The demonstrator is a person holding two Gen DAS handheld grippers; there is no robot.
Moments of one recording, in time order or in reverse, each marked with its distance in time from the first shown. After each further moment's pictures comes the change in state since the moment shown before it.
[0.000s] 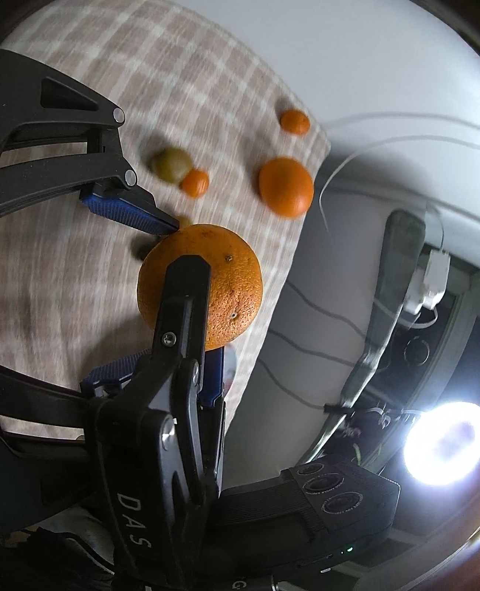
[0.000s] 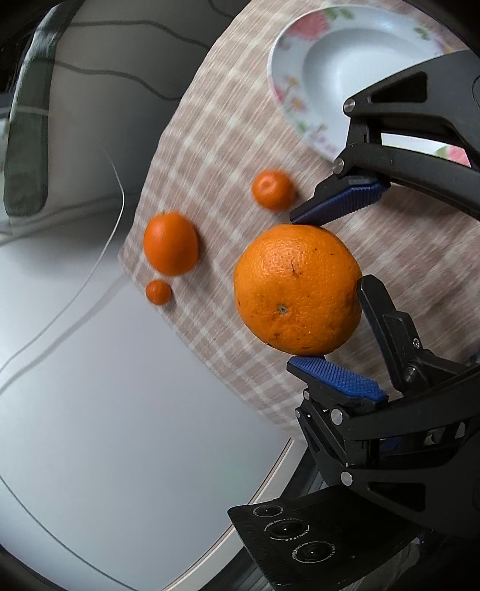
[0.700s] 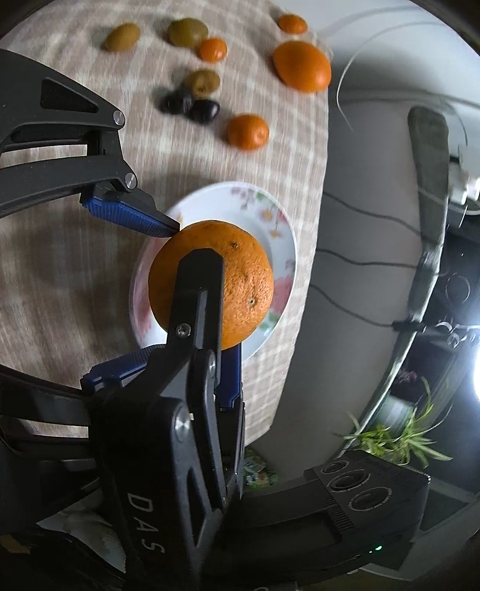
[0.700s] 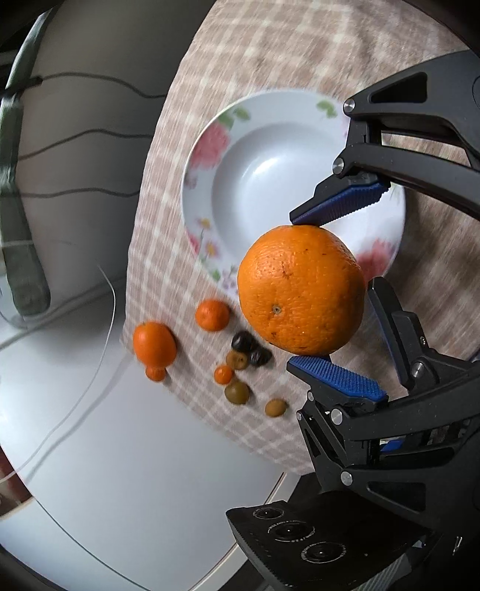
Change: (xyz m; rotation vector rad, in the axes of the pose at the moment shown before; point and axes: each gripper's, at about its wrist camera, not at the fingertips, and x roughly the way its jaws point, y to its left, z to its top) left arm 0.048 -0.100 -0.028 0.161 0.144 -0.114; right arm -0.077 -0.086 -0.065 0.150 -0.043 -0.118
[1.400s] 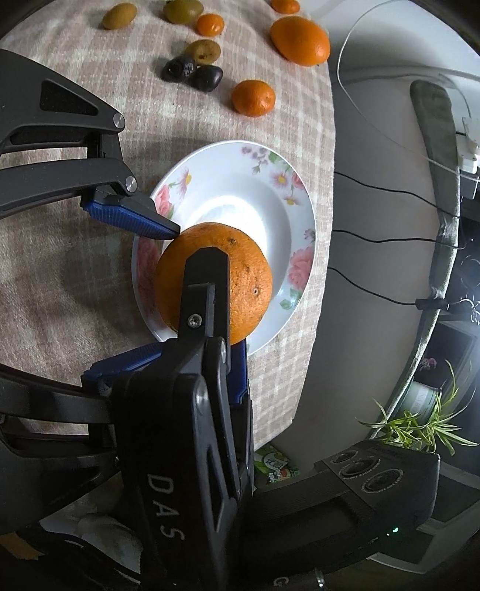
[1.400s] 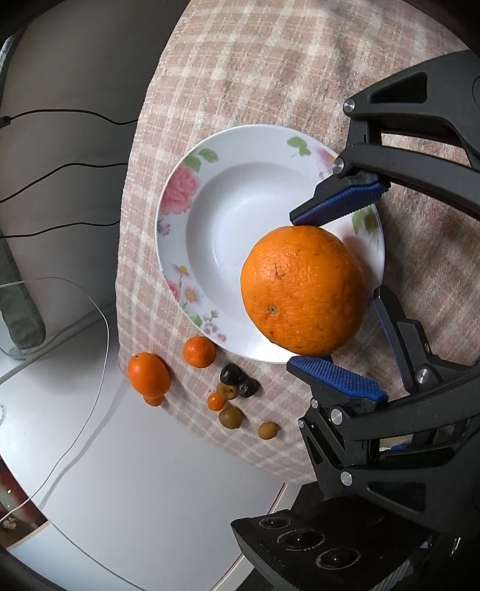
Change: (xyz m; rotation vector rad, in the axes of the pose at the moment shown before) left arm 0.020 -0.018 -0.004 0.048 0.055 -0.007; right arm -0.003 -0.033 -0.014 0.064 0.022 -0.019
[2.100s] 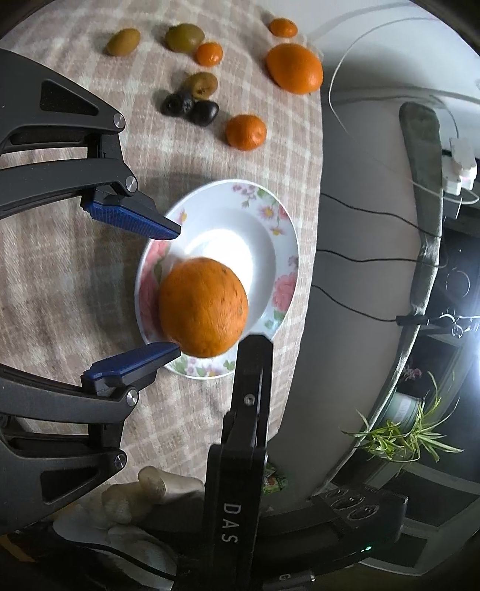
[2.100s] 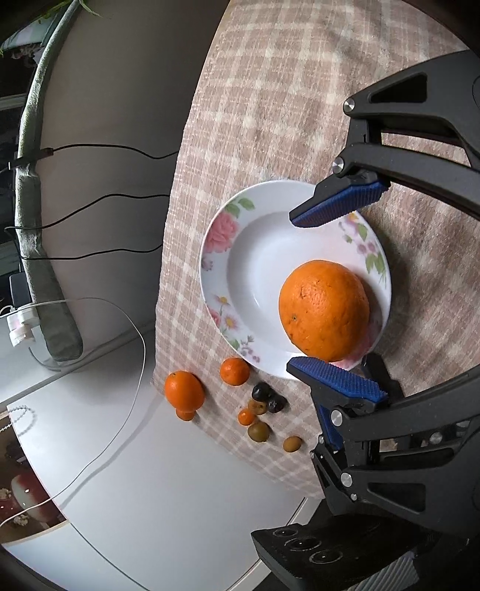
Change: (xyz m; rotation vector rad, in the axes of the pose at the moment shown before) left arm -0.022 0.015 -0.003 -0.020 -0.060 0.049; right arm -0.036 -0.003 0.006 -0.015 -0.131 -0.097
